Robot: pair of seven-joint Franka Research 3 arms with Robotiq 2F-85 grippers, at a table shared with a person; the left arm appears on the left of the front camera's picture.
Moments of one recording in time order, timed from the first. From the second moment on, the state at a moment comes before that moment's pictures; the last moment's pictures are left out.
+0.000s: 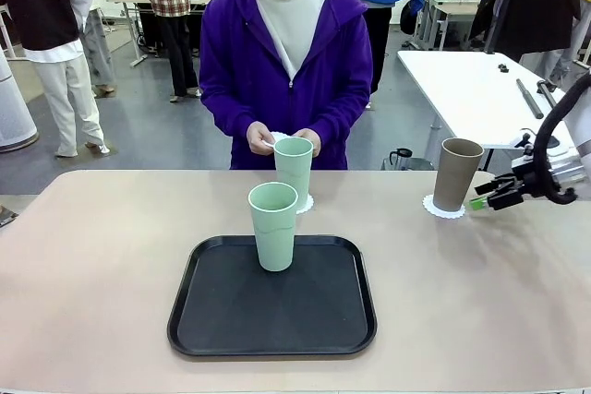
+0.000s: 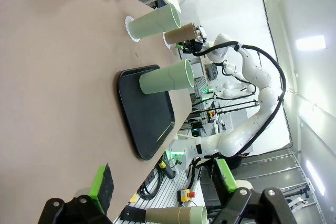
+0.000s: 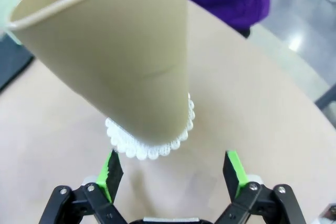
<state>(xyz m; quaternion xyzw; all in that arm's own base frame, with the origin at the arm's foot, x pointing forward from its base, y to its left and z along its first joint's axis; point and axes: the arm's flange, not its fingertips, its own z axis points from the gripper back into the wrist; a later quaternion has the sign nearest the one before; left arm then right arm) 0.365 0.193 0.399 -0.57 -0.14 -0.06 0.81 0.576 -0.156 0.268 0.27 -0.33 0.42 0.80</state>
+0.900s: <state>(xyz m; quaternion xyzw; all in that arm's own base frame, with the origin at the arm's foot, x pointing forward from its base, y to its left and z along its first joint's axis) 0.365 0.193 0.399 -0.57 -0.14 -0.06 0.81 0.505 -0.119 0.502 0.08 -0.19 0.19 0.96</state>
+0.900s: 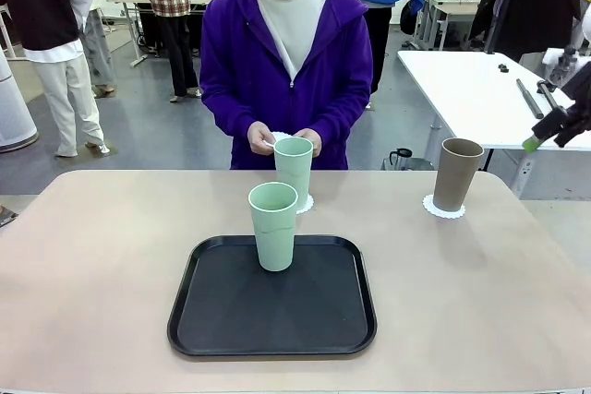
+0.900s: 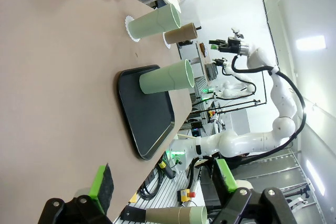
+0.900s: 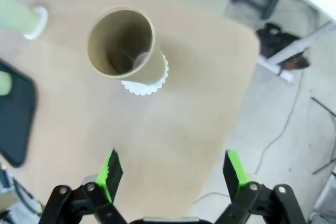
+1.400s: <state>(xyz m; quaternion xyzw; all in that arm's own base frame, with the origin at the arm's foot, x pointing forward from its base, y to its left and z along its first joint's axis) 0.365 0.193 0.399 -0.57 -0.14 -0.06 0.81 0.499 -0.078 0.536 0.06 -0.18 0.18 0.96</state>
